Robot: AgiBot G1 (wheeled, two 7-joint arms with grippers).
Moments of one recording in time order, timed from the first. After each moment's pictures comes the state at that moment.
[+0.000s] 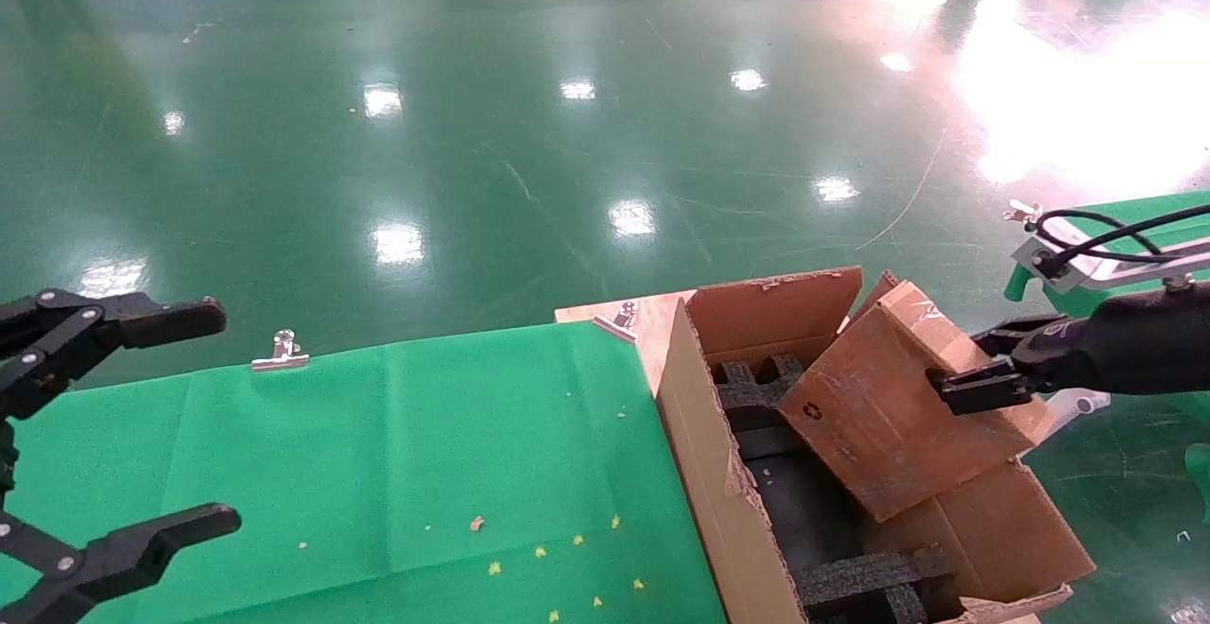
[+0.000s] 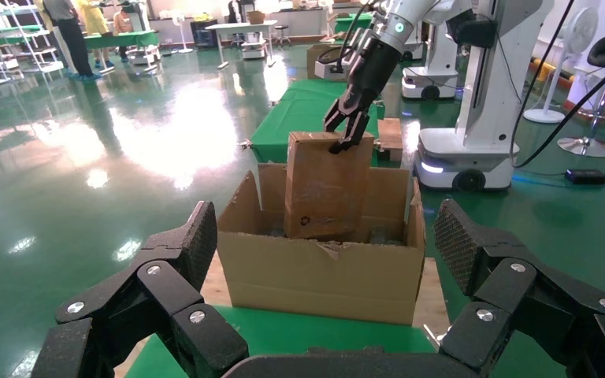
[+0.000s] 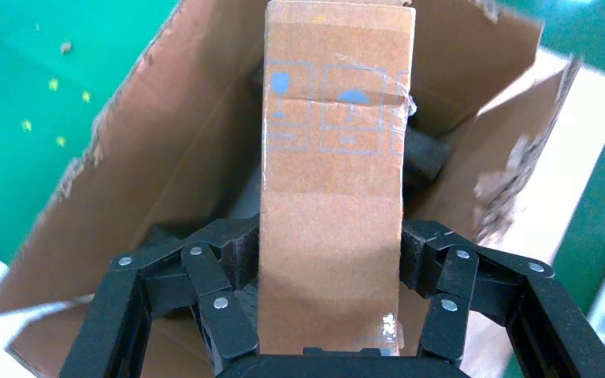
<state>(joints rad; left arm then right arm) -1.09 0.58 0.35 -1.25 0.67 1.46 -0.14 2.10 -0.39 -1.85 0.54 -0.84 -1.30 0.34</state>
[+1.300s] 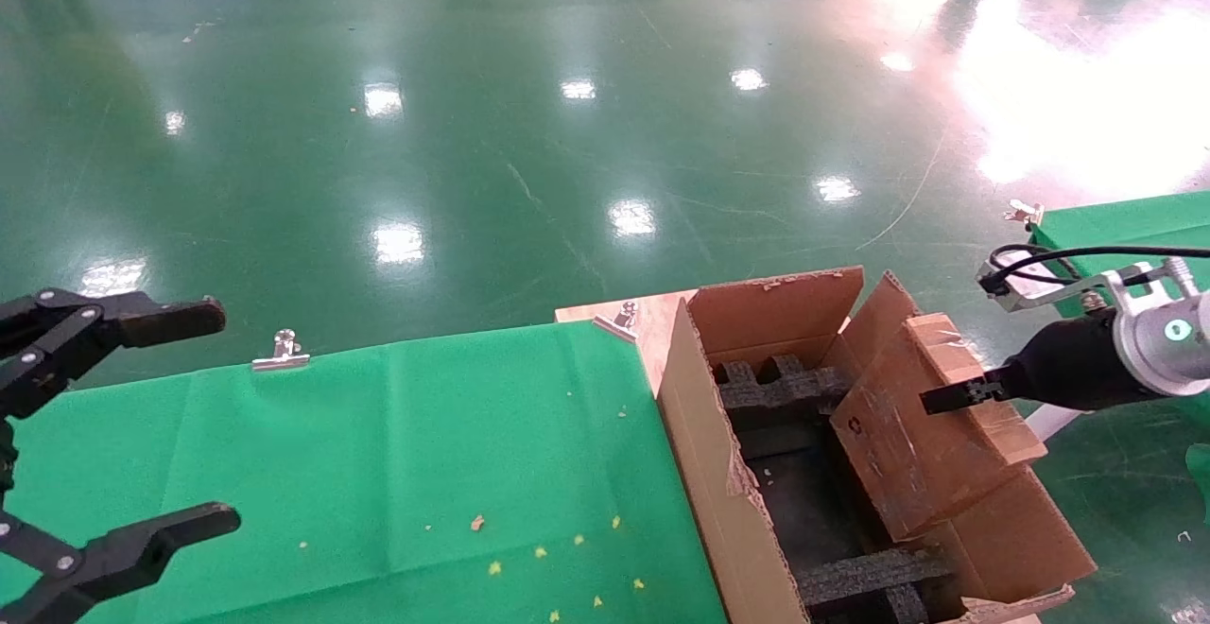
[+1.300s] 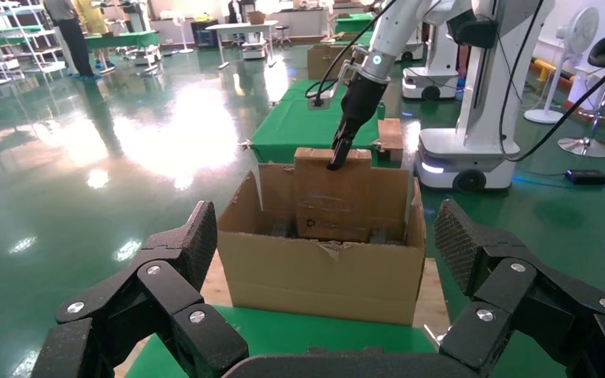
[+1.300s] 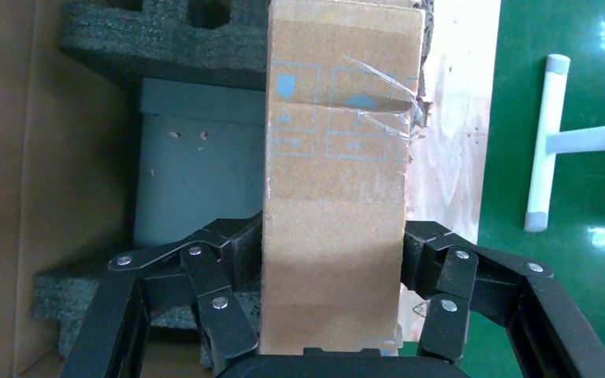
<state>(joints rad) -1.09 0.58 0.35 -1.25 0.67 1.46 -0.14 2.11 -0.44 -2.04 0.89 -1.21 -0.91 1.13</state>
